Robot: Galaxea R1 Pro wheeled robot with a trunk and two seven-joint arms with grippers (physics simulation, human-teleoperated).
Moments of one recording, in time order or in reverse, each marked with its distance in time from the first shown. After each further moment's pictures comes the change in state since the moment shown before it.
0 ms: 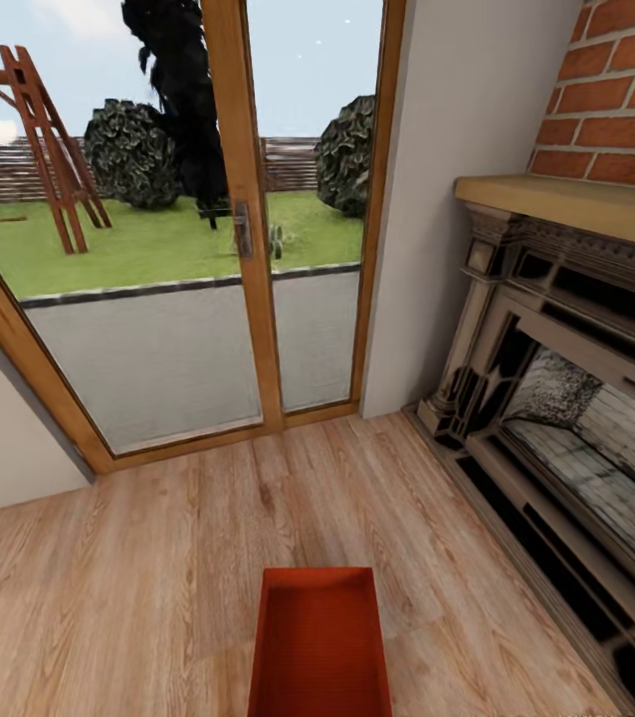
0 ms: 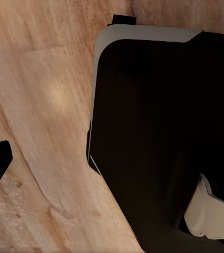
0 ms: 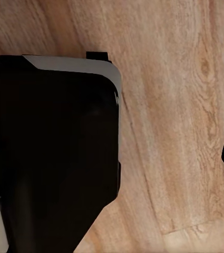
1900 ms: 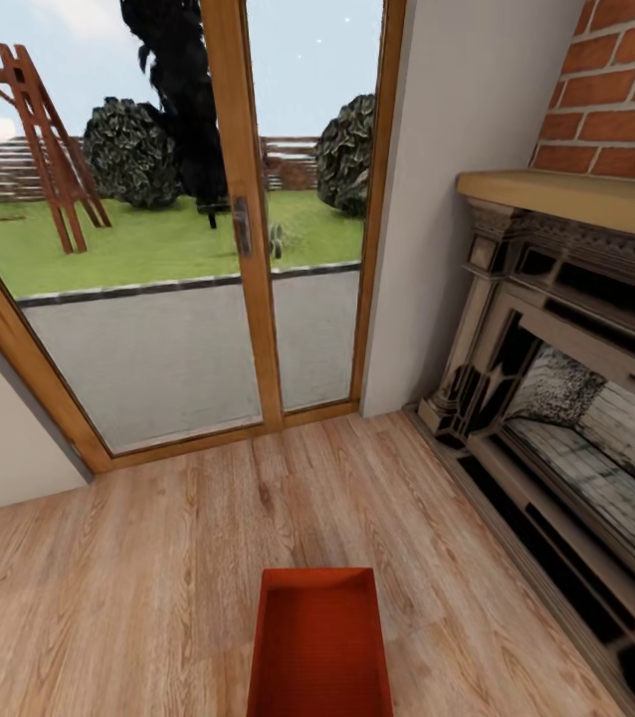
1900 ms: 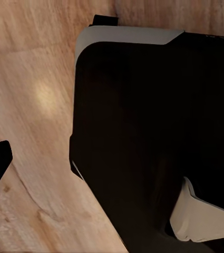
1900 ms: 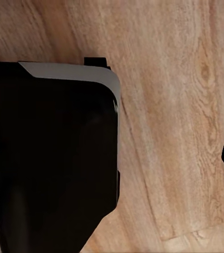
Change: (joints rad) left arm 0.000 -0.030 0.000 -0.005 -0.006 0.011 -0.004; right arm 0.000 -0.004 0.000 0.000 0.000 -0.007 0.000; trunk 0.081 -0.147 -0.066
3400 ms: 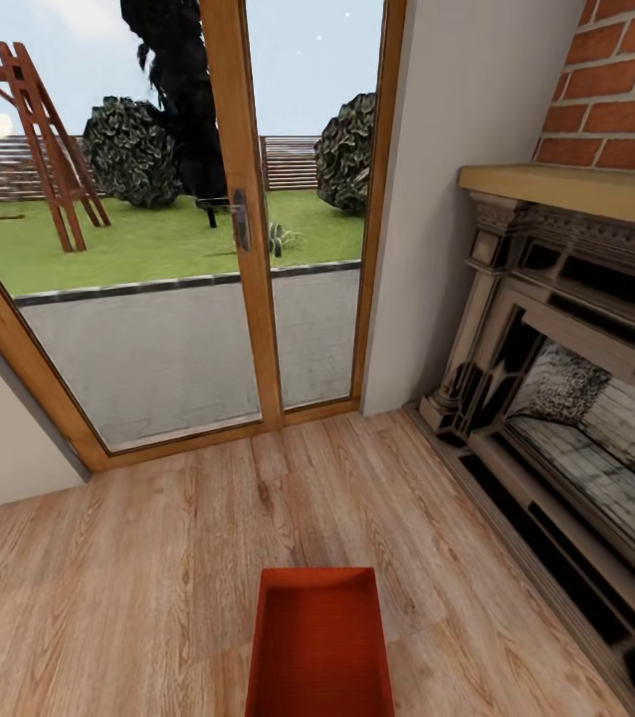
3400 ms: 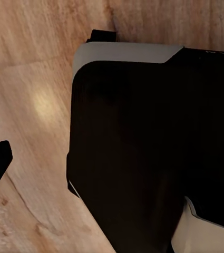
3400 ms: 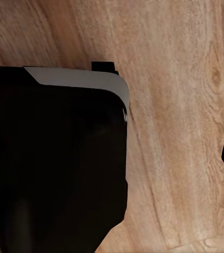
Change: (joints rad) left arm 0.000 -0.003 -0.005 -0.019 -0.002 -0.008 0.010; right arm 0.000 0.008 0.003 0.000 0.002 -0.002 0.011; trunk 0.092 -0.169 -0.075
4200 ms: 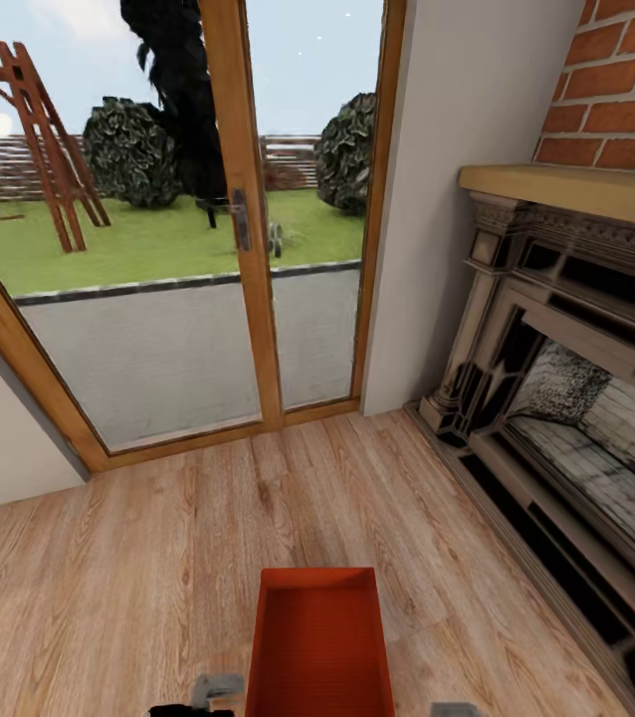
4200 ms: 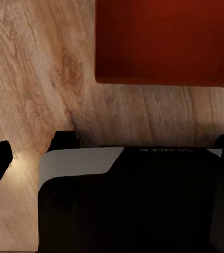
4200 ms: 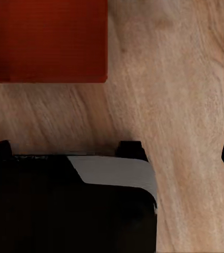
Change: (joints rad) left arm -0.026 0.027 -0.004 -0.564 -0.008 0.381 0.033; right arm -0.172 -0.004 -0.001 -0.155 -0.006 0.126 -0.039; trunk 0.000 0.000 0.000
